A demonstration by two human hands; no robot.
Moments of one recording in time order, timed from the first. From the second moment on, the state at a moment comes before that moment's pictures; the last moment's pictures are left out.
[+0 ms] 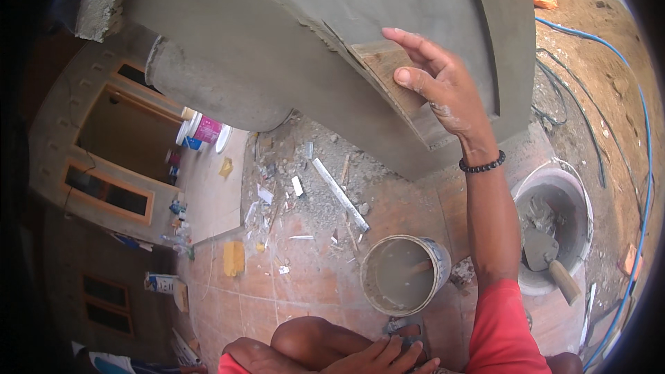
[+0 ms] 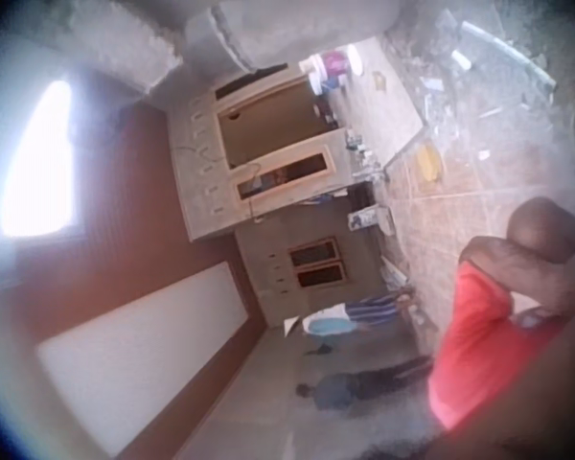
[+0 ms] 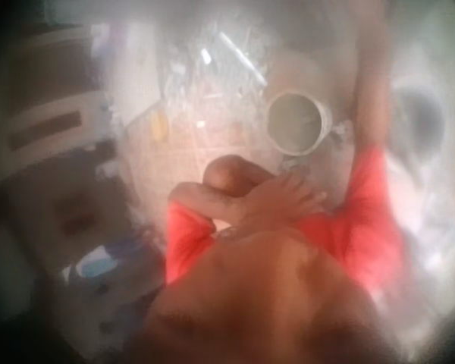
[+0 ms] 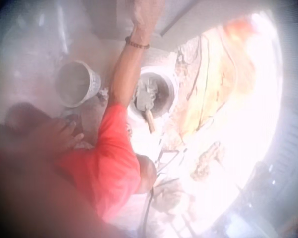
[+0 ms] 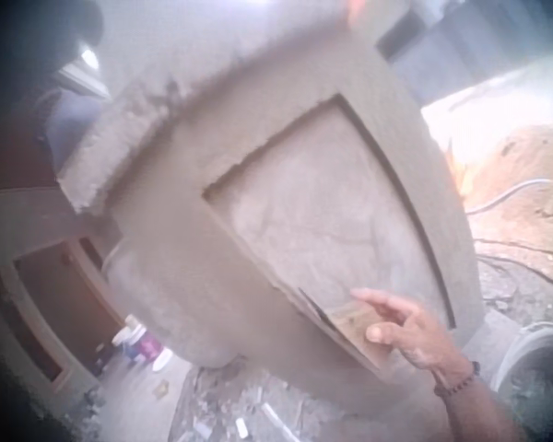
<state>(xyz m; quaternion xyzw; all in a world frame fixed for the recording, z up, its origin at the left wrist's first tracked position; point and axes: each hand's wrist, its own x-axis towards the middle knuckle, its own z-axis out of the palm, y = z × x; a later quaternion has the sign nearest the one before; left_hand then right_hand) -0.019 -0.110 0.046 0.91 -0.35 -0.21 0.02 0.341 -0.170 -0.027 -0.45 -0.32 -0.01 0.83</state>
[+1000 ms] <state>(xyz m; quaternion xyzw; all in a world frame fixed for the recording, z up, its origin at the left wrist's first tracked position) -0.021 -0.124 0.062 0.90 -0.30 -0.32 0.00 0.293 -0.083 -0.049 -0.57 -0.14 -0.34 0.74</state>
